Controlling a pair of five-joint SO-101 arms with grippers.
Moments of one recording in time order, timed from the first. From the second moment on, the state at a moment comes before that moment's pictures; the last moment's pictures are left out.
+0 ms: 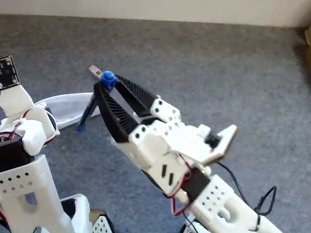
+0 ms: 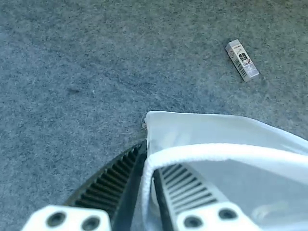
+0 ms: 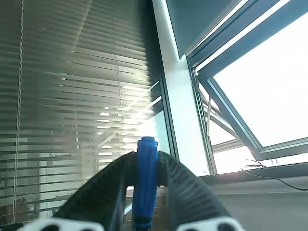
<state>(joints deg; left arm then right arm) -23.7 -47.0 25.4 81.6 10.2 -52.7 -56.7 56.2 -33.6 -13.1</state>
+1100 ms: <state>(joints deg) -23.6 -47.0 25.5 82.0 10.2 -59.3 -39.9 67.2 -44.4 14.4</state>
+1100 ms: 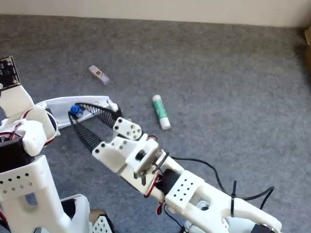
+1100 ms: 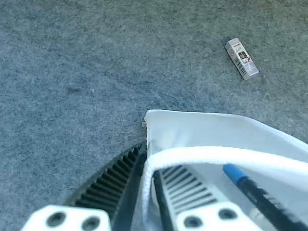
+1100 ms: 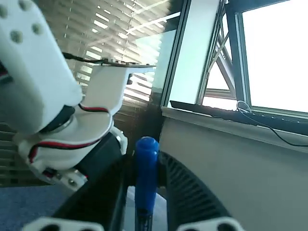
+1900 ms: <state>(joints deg) -23.3 -47.0 25.7 82.4 10.2 -60.0 -40.1 67.2 -27.6 15.1</state>
